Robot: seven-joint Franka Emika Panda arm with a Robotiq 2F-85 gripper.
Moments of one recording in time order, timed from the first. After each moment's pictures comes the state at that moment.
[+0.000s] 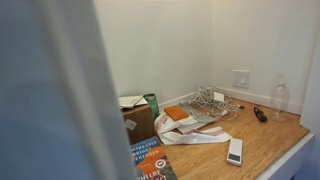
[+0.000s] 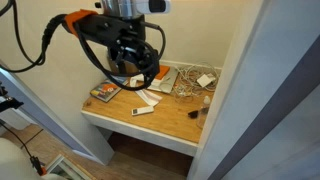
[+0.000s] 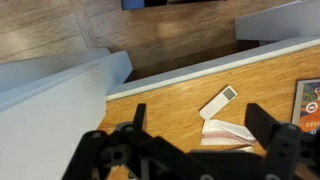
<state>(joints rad) -0.11 -0.61 -0.15 -2.31 -0.09 1.63 -0.12</state>
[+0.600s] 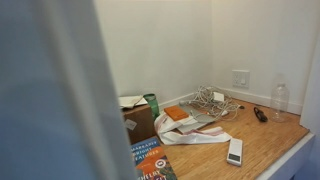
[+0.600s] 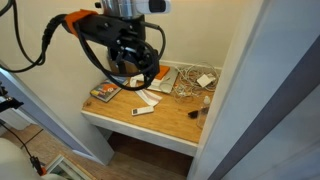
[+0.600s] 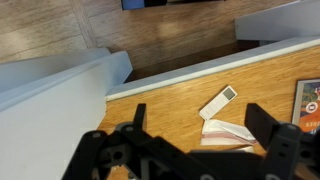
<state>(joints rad) -0.11 -0.61 -0.15 -2.31 -0.09 1.63 -0.12</state>
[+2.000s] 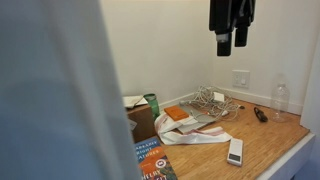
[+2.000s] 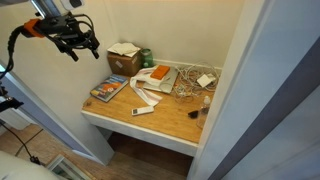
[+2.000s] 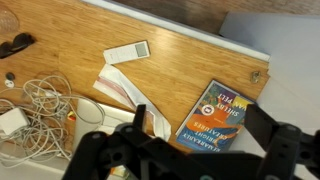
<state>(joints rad) 0.23 -0.49 0.22 -2.32 -0.01 1.91 -0.02</state>
